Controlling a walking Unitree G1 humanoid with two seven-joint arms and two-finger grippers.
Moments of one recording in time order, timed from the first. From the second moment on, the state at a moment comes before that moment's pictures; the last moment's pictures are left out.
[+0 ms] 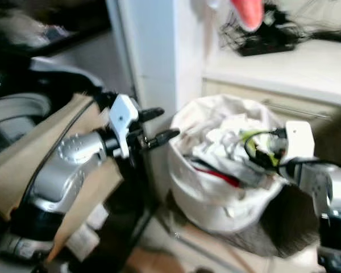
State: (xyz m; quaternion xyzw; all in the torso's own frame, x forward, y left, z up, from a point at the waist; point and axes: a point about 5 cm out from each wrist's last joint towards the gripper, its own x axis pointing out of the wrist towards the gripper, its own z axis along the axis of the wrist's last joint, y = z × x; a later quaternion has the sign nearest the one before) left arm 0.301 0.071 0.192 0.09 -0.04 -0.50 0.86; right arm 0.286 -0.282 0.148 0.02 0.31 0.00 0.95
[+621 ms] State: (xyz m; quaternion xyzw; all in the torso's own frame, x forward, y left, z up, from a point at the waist) left arm 0.328 0.098 0.182 0.01 -0.01 -0.26 0.97; right arm 0.293 -0.269 0.206 -0.13 0.10 -0.03 0.99
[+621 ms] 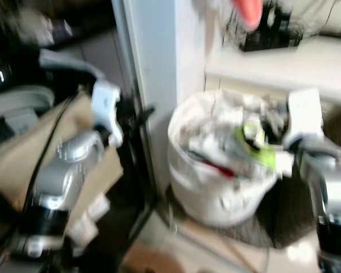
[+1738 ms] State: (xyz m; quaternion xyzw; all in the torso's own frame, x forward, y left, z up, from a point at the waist) left arm 0.308 0.115 0.179 0.04 -0.05 -0.15 0.99; right arm 0.271 -0.189 0.182 -0.06 0.03 0.08 0.99
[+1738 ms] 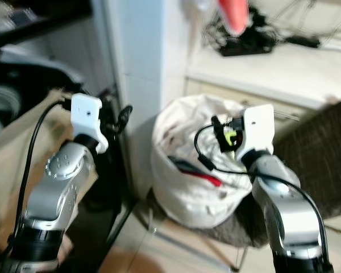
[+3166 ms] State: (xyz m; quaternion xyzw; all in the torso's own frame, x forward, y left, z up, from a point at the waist) left arm 0.307 0.128 0.178 0.06 -0.04 -0.12 0.99; right arm 0.277 -0.185 0.185 -0.04 0.02 0.09 0.99
